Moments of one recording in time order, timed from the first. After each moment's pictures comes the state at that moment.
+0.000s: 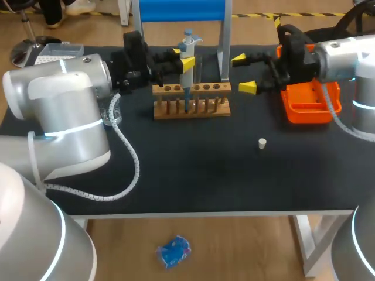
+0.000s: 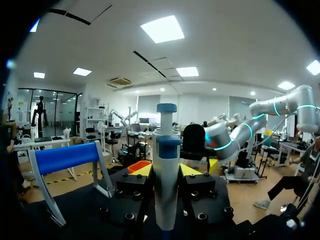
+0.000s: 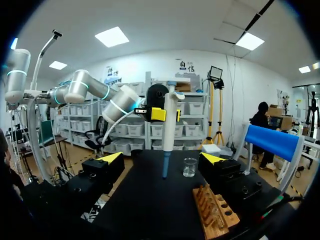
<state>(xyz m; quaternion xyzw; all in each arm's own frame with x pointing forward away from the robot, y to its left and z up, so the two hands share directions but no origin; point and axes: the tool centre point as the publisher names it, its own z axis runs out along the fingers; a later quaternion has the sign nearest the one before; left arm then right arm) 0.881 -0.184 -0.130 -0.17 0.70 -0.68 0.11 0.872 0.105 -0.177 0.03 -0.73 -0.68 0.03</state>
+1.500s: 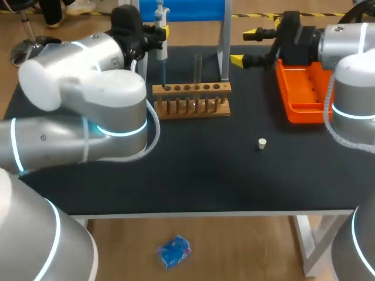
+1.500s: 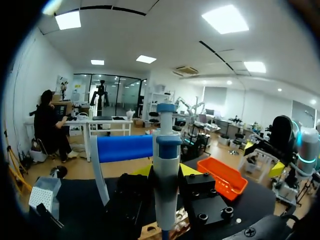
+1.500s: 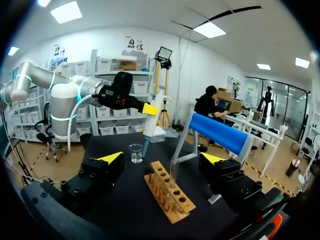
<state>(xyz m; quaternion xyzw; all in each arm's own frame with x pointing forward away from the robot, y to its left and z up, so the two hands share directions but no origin) 1.012 -0.118 -0.143 -0.42 0.66 -0.57 0.25 0.944 0.104 -0.156 -0.15 -0.78 -0.58 -0.14</state>
